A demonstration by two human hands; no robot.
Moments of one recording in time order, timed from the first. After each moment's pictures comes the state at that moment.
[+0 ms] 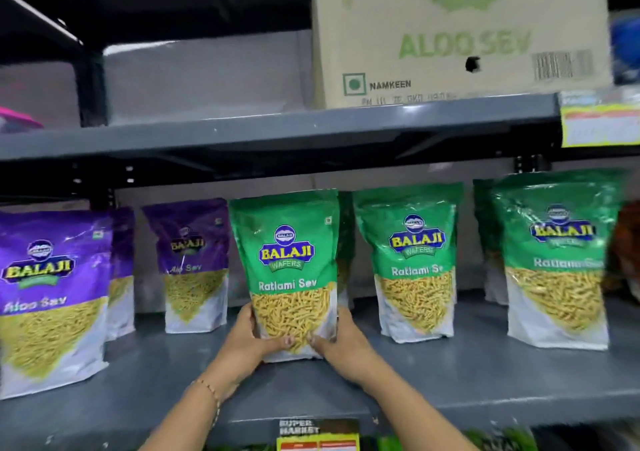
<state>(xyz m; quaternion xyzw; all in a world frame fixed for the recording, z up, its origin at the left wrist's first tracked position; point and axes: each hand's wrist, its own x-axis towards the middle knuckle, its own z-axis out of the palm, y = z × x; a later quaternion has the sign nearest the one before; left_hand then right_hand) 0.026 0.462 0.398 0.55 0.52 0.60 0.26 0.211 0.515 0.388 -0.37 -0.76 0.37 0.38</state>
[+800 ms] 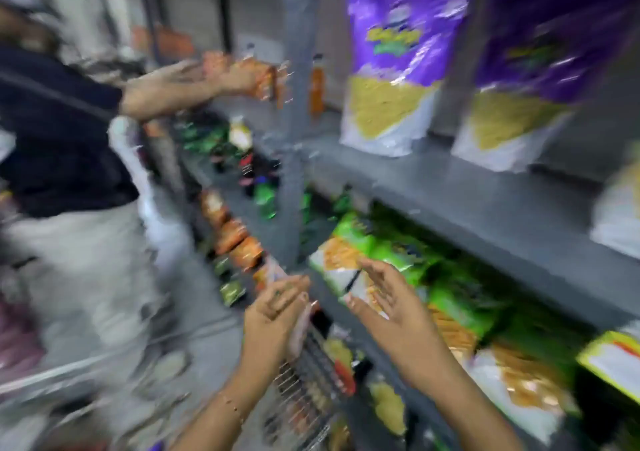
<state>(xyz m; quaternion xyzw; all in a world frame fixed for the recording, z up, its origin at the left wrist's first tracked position) -0.032 0.148 0.204 0.11 0.62 0.77 0.07 0.054 0.299 0.271 -0.03 -0.83 0.52 0.18</state>
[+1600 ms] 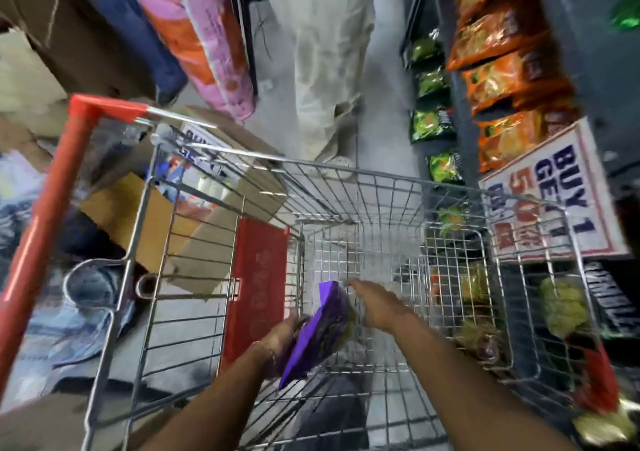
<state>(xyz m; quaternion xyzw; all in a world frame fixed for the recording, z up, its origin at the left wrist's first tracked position) 0.008 -0.103 -0.199 -0.51 0.40 0.62 0.43 -0.112 0.085 -0.151 0.14 -0.84 0.21 -0.47</state>
